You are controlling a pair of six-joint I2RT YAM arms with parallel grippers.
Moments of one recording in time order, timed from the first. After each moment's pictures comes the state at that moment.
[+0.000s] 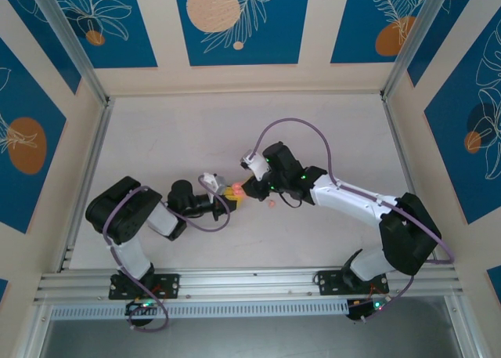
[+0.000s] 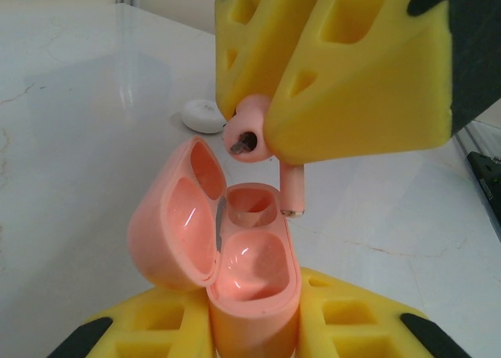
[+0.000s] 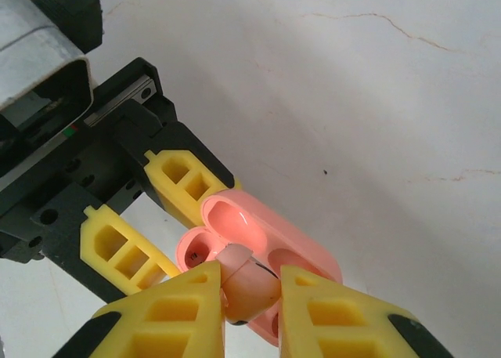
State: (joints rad) left arm -0.53 1.76 0.31 1.27 0.68 -0.12; right arm 0.76 1.44 0.94 -0.26 -0.27 -0.02
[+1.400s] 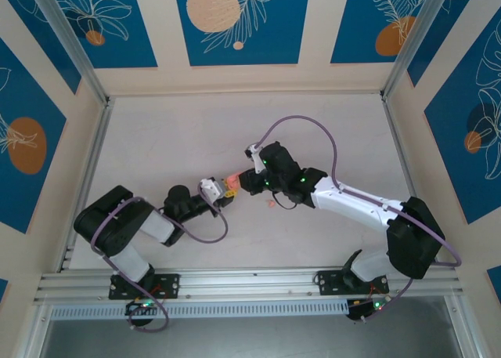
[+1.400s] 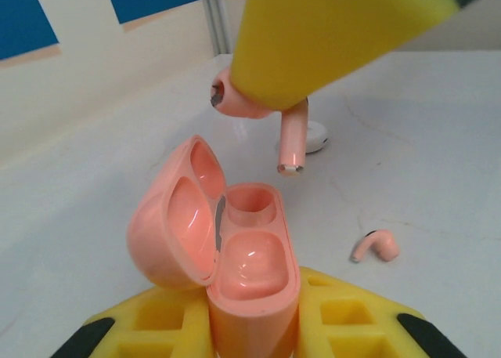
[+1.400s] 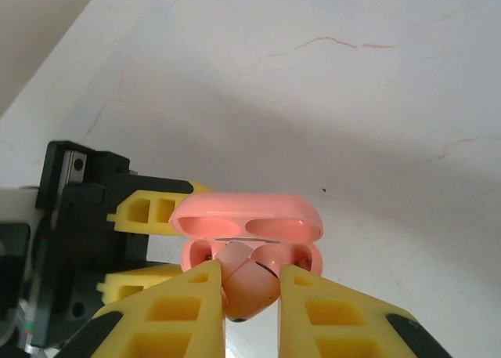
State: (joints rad) left arm -0.60 1.64 0.25 1.28 0.35 0.24; right arm 0.82 1.41 0.96 -0.23 -0.10 0.42
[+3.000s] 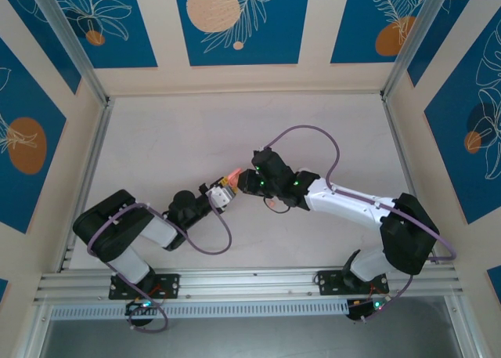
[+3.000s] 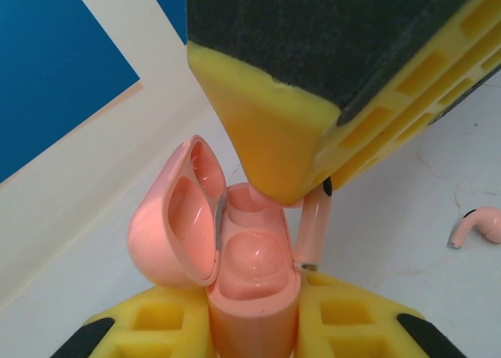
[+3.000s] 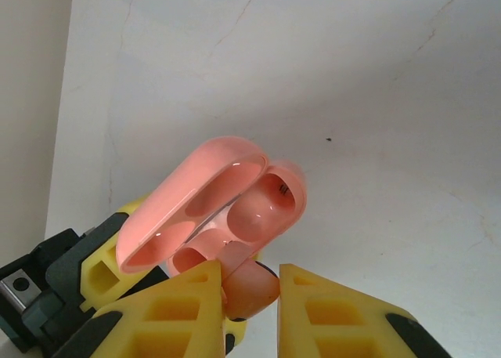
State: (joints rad) left arm -0.70 1.61 0.24 1.29 0.07 0.50; right arm 0.86 1.45 0.96 -0.24 -0.02 0.92
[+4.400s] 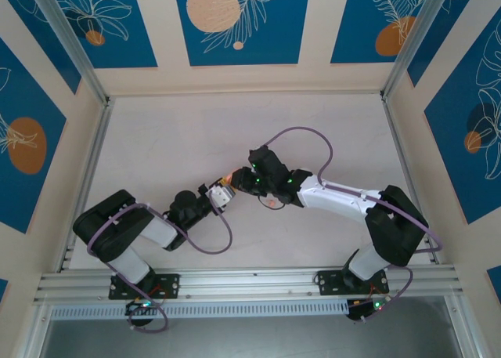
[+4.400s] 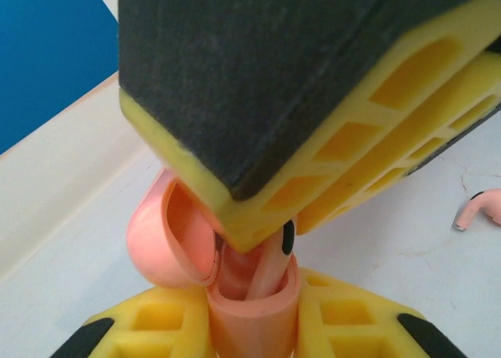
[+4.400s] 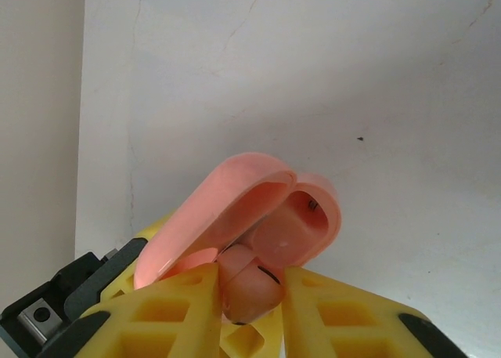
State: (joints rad) left arm -0.71 1.61 0.24 1.25 0.03 0.48; right arm 0.84 1.54 0.97 -0.14 -0.11 1.00
